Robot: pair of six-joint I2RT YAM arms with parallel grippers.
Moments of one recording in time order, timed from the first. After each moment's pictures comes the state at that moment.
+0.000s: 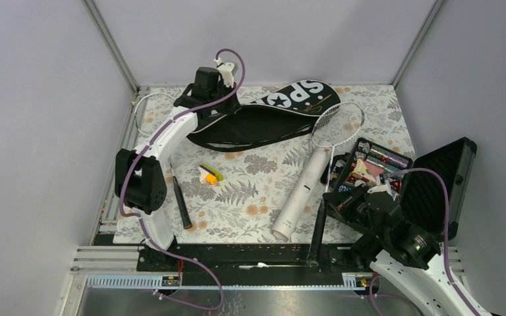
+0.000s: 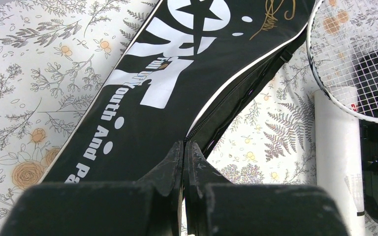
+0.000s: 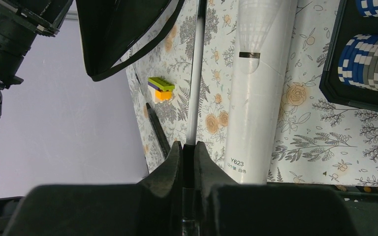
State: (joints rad) left arm -0.35 1.81 1.61 -0.36 0.25 -0.13; right arm 0.69 0.24 0.58 -0.83 0.20 1.34
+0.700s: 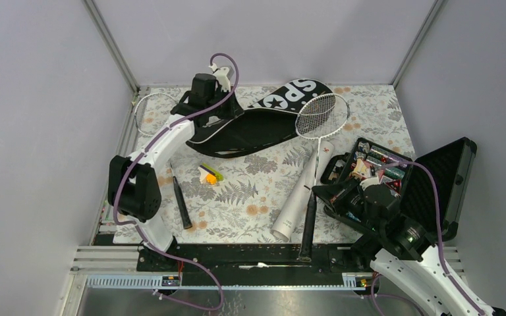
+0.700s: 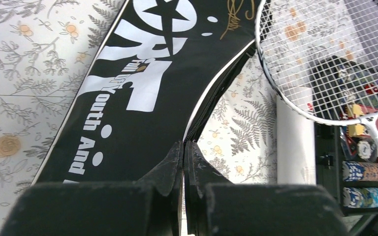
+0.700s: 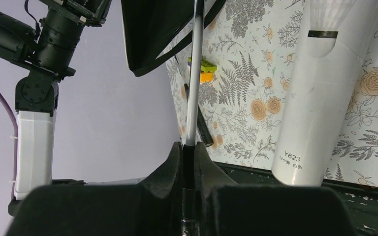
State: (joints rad) left arm -0.36 1.72 1.48 -0.29 0.30 -0.27; right arm 0.69 0.33 0.58 -0.65 0.08 1.41
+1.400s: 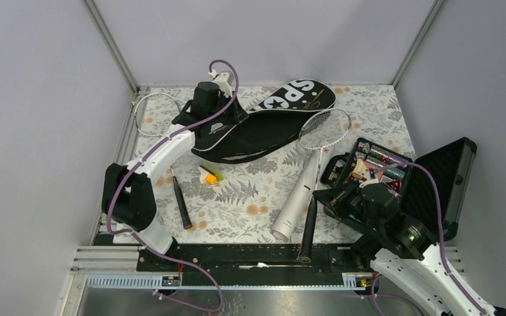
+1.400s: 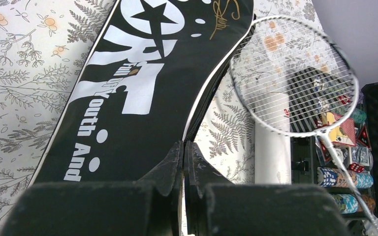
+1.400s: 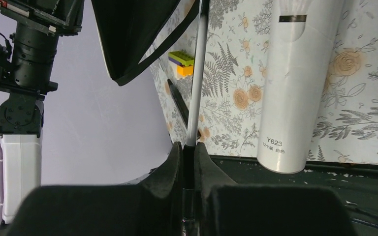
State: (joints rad) left arm -0.41 1.64 1.35 -0.17 0.26 -0.39; right arm 0.69 0.35 0.62 -0.77 0.08 1.44
